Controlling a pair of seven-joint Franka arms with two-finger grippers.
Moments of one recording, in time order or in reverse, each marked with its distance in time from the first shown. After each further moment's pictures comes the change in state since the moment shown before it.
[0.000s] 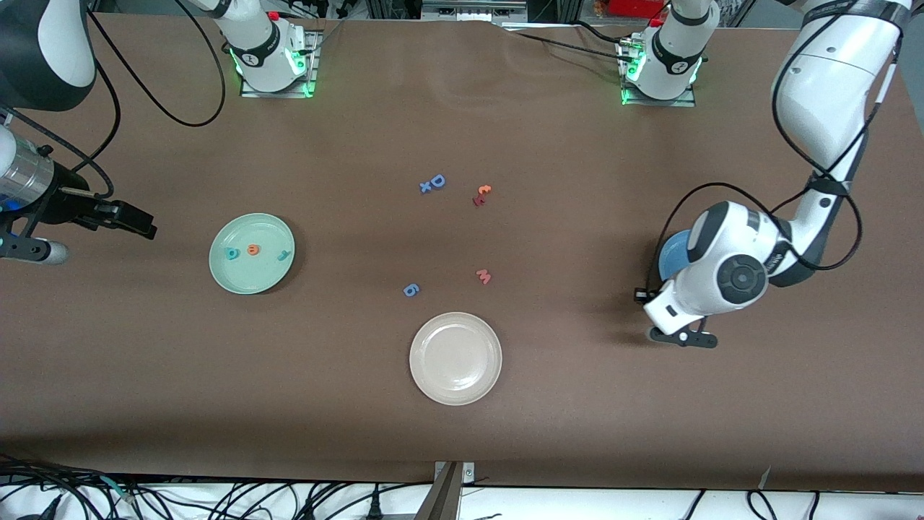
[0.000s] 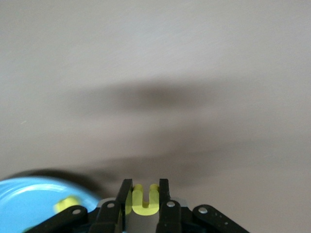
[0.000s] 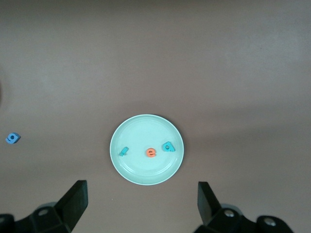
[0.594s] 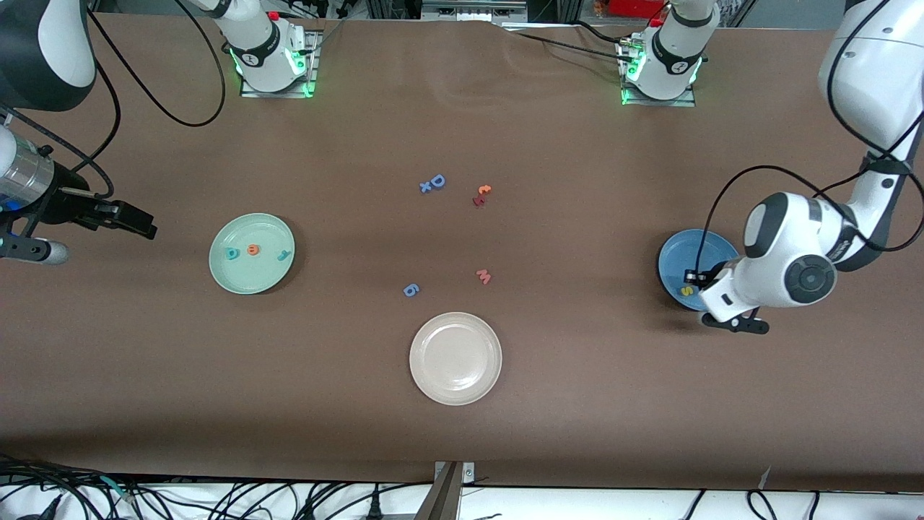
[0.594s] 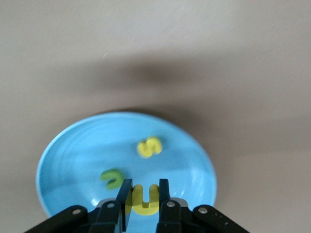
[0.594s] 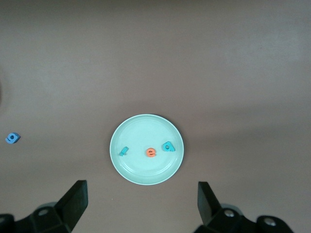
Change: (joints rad) left arm 0.203 -0.085 -0.050 -0.113 0.000 -0.095 0.155; right arm 0.000 0.000 0.000 -0.002 0.000 0.000 0.000
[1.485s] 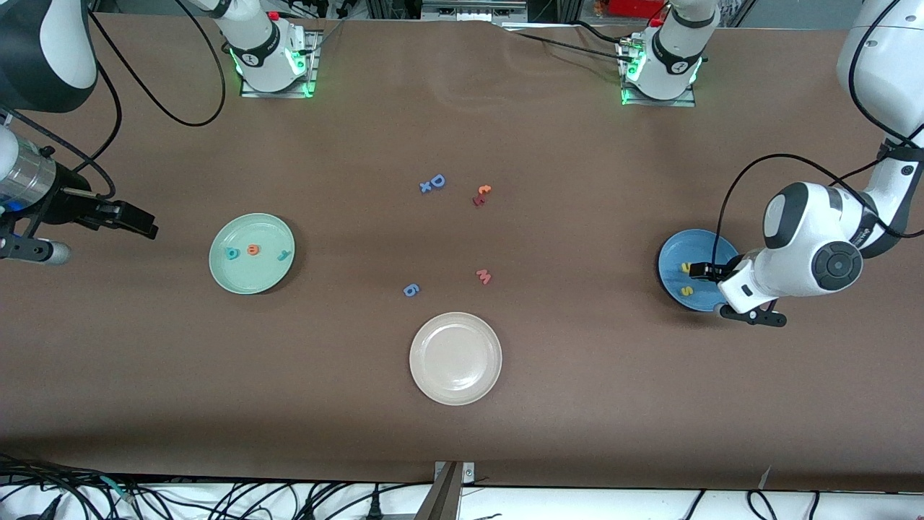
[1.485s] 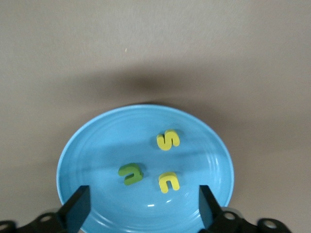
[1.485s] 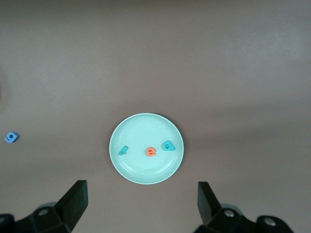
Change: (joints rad) left arm 0.054 -0.028 -0.030 -0.036 0.000 0.058 0.039; right arm 0.000 0.000 0.000 -0.004 0.000 0.000 0.000
